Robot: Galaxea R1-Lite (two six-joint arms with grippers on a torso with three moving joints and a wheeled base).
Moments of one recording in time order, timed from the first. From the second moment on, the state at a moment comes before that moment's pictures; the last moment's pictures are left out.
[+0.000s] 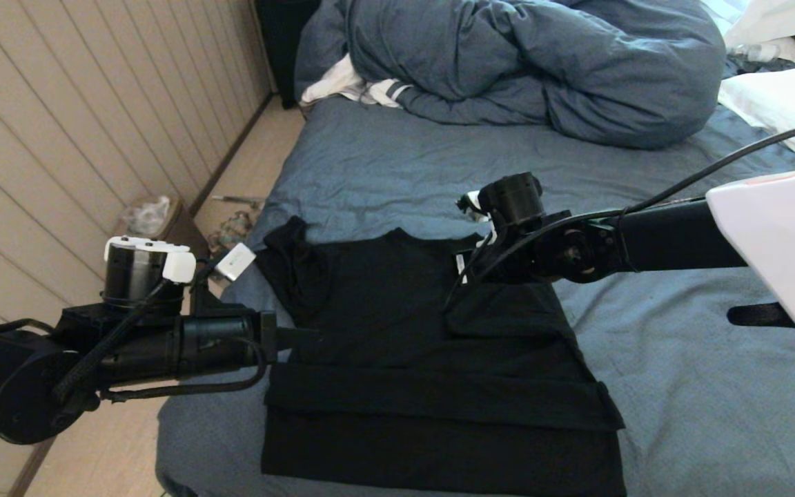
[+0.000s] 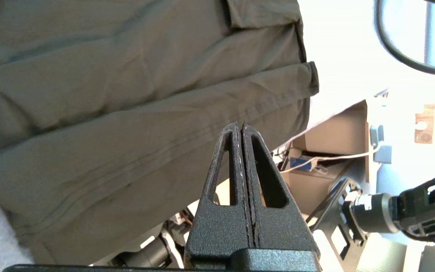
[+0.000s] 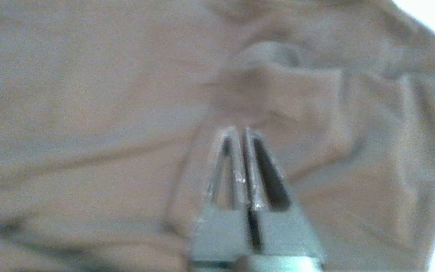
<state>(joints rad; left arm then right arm) -0.38 1.71 -0.69 -0.56 -0.59 -0.43 0.47 2.13 -1.61 0.06 -0.18 0.09</state>
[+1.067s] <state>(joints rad) -0.39 1.71 -0.67 -0.59 -0.59 -0.43 0.46 2.41 -1.94 0.08 -0.29 0.08</state>
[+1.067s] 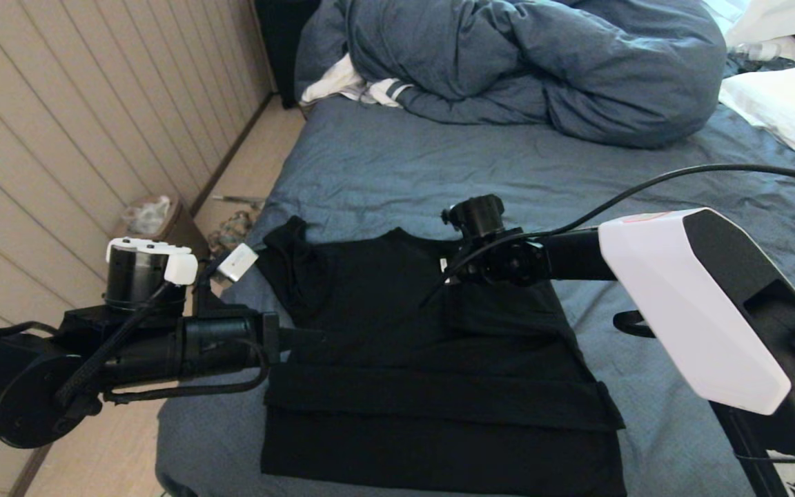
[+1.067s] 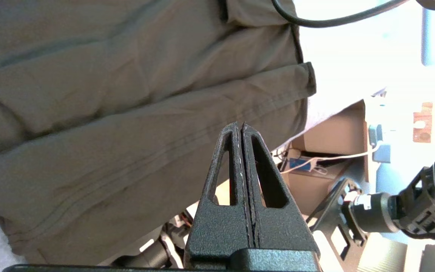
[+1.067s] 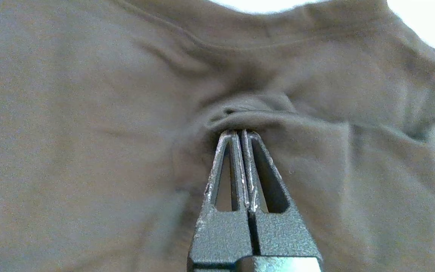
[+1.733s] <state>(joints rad) -0.39 1.71 -0.68 -0.59 -0.59 -0.43 0.49 2.22 -1.77 0.08 -0.30 0.09</state>
